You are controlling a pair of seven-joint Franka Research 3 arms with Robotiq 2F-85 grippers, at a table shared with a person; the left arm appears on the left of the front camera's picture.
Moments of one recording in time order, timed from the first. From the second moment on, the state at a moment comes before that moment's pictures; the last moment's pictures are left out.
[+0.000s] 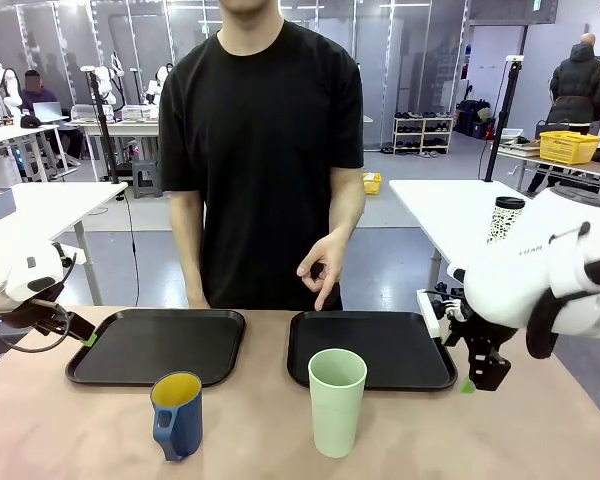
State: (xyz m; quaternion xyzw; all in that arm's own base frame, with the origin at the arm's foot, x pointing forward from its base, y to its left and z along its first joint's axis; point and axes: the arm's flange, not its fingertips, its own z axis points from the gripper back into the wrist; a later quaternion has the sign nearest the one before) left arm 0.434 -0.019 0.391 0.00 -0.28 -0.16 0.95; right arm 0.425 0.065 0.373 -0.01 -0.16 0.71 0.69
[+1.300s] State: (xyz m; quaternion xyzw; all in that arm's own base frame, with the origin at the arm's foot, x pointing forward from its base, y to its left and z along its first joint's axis) left arm 0.434 -0.019 0.391 0.00 -0.28 -0.16 0.95; right arm 0.423 0.035 0.281 0.31 -0.37 0.68 0.56
